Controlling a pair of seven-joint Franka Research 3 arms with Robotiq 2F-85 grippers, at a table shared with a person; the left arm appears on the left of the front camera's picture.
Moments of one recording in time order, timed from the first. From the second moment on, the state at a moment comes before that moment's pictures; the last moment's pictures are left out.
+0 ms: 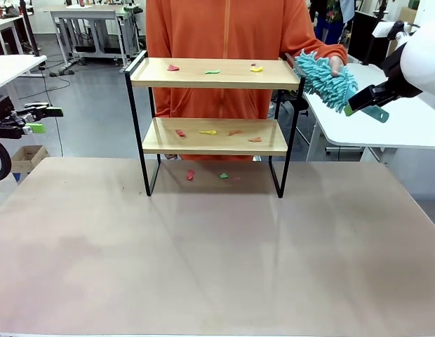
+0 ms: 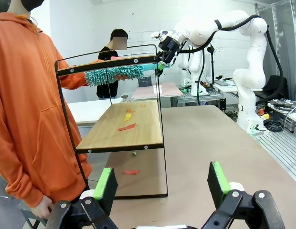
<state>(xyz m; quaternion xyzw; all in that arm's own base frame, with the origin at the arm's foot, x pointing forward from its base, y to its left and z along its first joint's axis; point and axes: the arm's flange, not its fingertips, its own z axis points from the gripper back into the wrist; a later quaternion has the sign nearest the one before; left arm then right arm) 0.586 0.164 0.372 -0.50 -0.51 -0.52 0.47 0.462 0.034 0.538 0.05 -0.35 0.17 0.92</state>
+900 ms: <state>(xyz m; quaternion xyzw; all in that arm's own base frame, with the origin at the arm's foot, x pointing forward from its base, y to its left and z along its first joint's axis) 0.586 0.164 0.372 -0.50 -0.51 -0.52 0.47 0.467 0.025 0.544 0.04 -0.34 0.15 0.93</state>
